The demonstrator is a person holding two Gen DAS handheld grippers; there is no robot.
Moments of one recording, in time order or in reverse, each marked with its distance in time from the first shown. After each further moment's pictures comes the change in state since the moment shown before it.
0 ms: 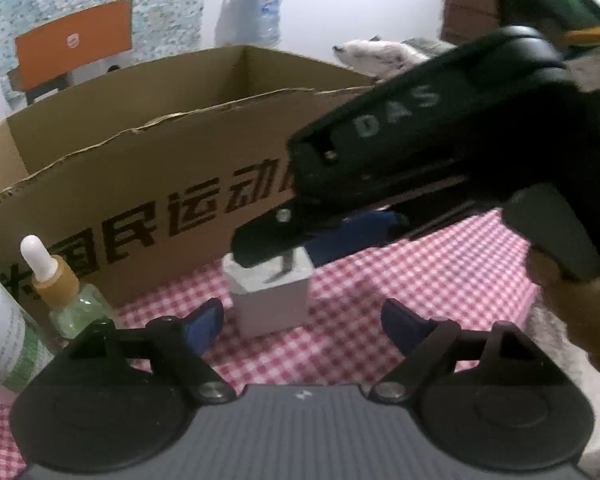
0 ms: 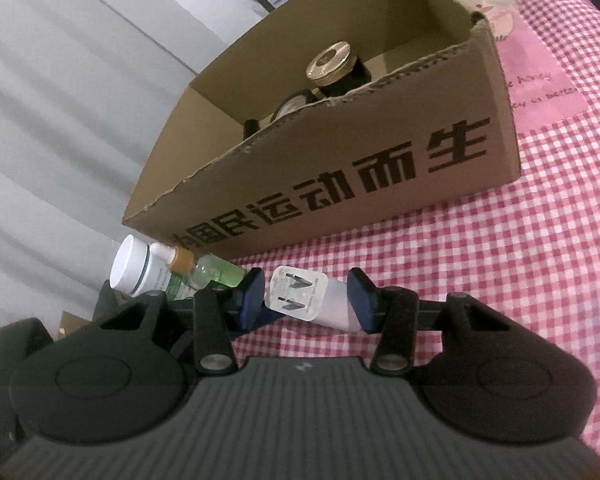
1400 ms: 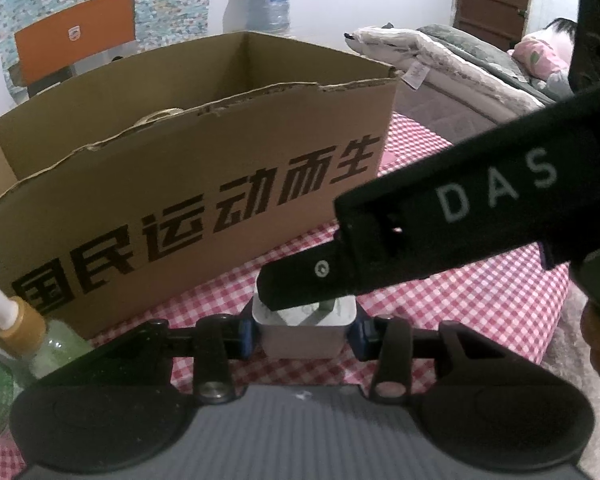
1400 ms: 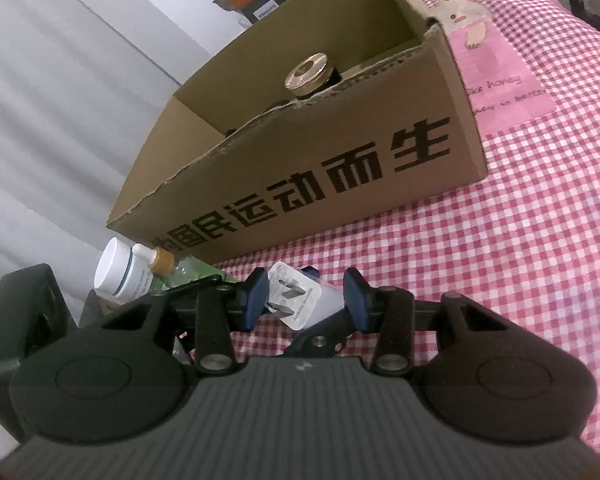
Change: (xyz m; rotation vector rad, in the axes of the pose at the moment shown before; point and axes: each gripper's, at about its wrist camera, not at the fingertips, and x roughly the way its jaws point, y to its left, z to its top) left arm 0.026 -0.006 0.026 -0.001 0.032 0.031; right arm -0.009 -0.004 -0.008 0.008 -0.049 -0.050
